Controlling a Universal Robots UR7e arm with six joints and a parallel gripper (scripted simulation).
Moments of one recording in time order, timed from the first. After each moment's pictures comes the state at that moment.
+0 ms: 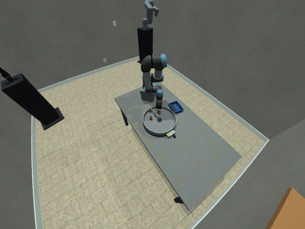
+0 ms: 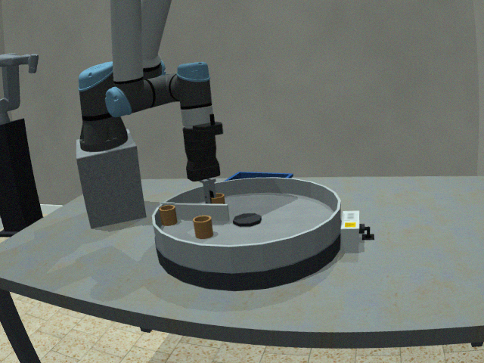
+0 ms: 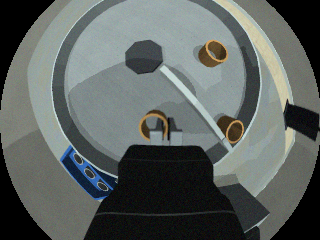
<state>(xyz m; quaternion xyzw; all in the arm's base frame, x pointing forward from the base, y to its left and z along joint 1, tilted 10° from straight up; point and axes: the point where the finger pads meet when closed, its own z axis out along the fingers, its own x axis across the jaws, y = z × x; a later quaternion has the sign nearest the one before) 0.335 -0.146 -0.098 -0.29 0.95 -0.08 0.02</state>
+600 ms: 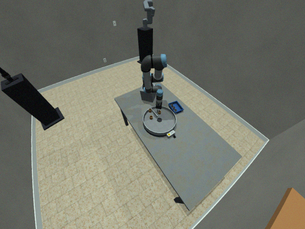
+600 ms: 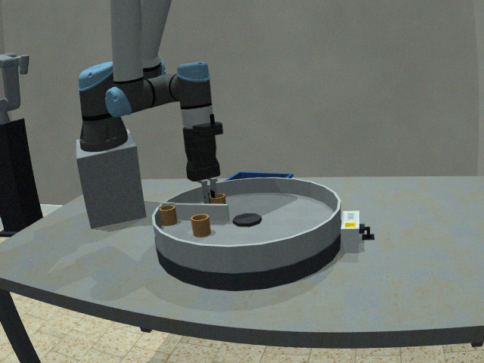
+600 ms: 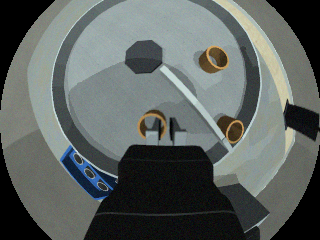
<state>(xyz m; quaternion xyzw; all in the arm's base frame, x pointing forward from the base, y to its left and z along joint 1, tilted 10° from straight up) 0.335 -0.146 -0.098 -0.29 0.95 -0.08 0.02</state>
